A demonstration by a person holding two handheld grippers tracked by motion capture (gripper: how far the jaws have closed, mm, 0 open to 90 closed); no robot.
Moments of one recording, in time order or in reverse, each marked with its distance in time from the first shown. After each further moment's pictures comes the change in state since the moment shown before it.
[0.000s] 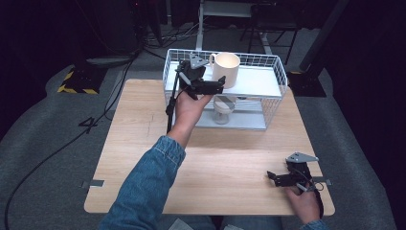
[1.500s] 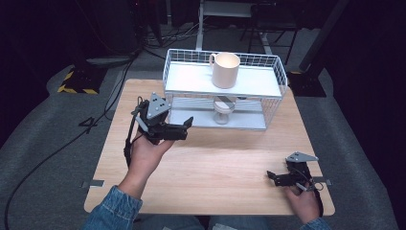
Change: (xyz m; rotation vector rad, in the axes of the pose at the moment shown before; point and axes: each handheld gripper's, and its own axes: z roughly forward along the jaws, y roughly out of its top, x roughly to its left) left arm 0.004 -0.074 -0.133 0.059 -0.007 0.099; right arm 0.000 0.001 0.001 -0.001 0.000 -0.002
